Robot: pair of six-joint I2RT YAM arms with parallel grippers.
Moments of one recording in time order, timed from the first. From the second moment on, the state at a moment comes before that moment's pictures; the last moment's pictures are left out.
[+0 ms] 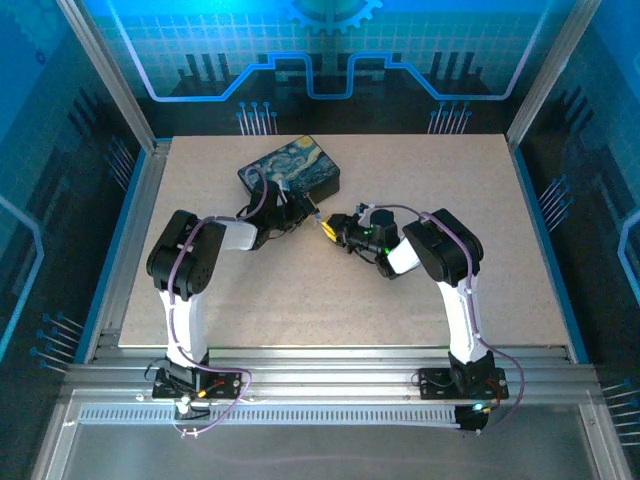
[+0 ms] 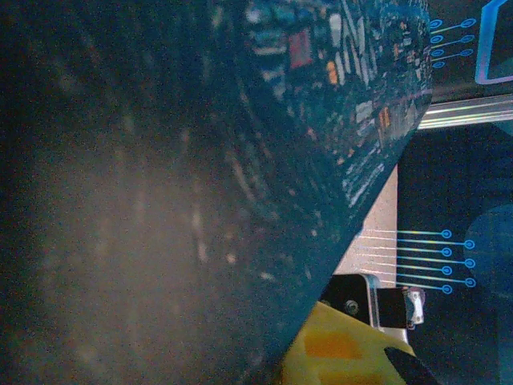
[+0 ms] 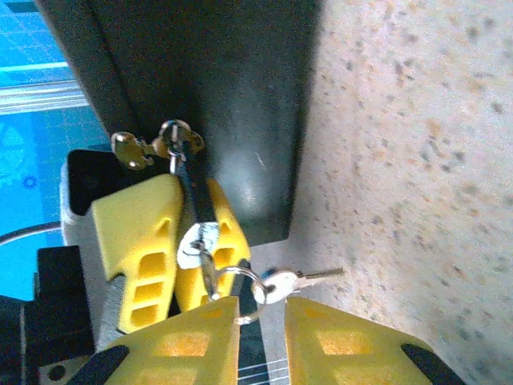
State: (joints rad) left arm -0.31 2.02 1.04 0.44 0.45 -1.06; right arm 0.46 2.22 0.90 1.11 -0.53 1.51
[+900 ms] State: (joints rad) left arm -0.30 2.01 1.04 0.42 0.46 -1.06; right arm 0.47 2.27 1.01 1.13 -0.54 1.51
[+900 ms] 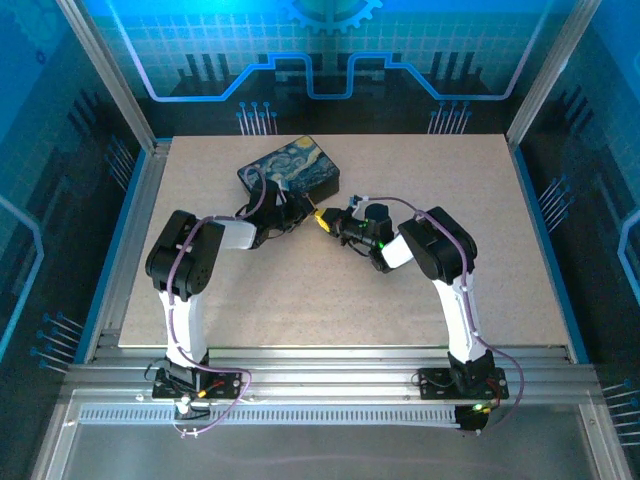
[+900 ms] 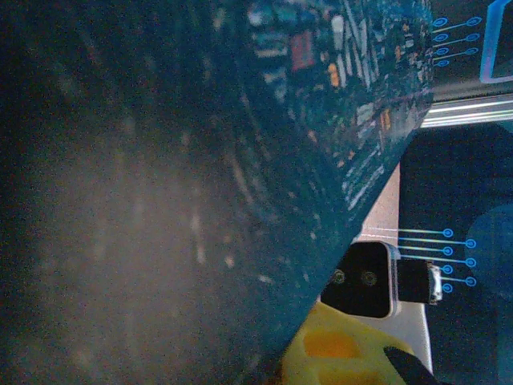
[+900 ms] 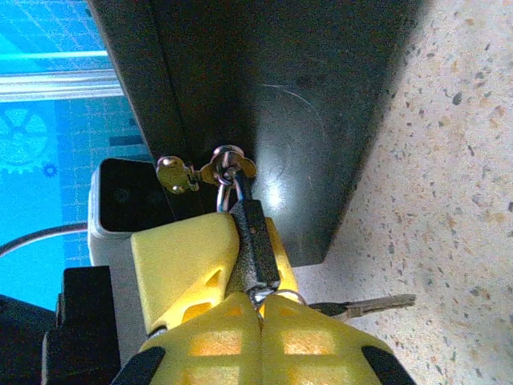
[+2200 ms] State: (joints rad) left arm -0.34 1.96 1.05 0.26 0.44 -1.08; right arm 0.35 1.94 0.80 0.63 -0.58 1.01
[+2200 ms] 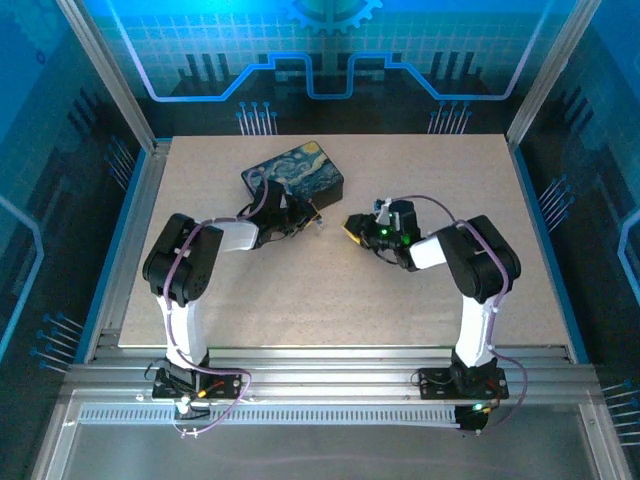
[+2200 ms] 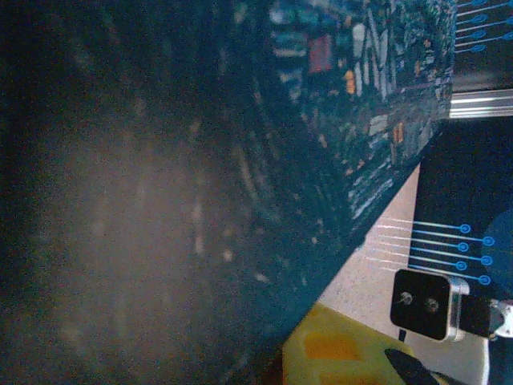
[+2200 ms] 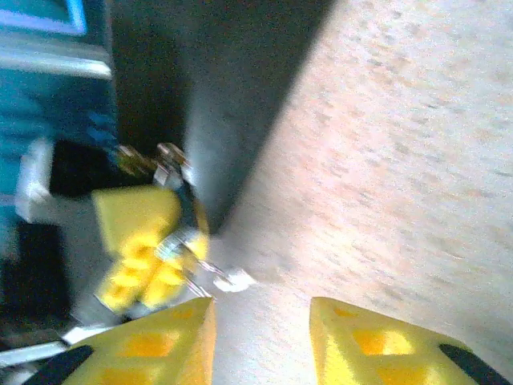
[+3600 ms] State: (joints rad) left arm -0.33 1.93 1.16 -0.11 0.58 -0.94; right arm 0.71 1.85 0.83 0.55 0.04 -0.51
